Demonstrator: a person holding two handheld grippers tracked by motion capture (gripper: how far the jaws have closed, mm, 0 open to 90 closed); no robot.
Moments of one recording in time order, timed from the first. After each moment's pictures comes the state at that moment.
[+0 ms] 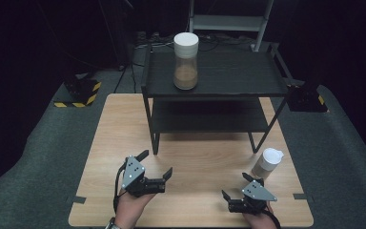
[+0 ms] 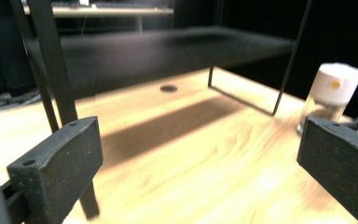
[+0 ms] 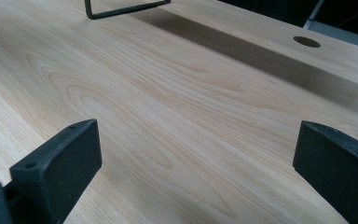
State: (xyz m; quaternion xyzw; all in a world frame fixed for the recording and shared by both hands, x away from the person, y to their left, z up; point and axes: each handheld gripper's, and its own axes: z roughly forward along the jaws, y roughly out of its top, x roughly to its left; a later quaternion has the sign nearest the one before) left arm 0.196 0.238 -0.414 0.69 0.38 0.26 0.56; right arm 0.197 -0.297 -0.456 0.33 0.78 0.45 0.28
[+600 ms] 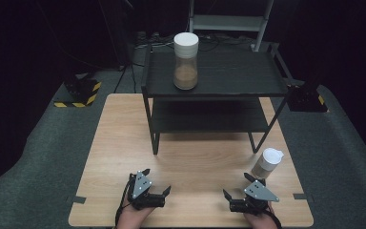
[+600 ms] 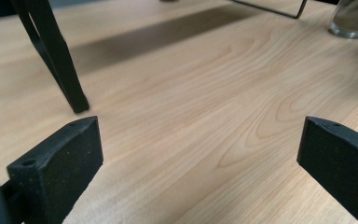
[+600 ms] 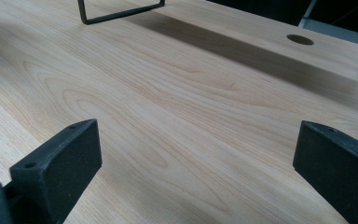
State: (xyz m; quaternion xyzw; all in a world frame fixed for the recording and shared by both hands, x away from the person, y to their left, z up) left arm 0.202 0.235 -0.463 0.75 0.40 0.23 0.48; right arm 0.195 -0.299 -0.457 0.34 0.77 0.46 0.28
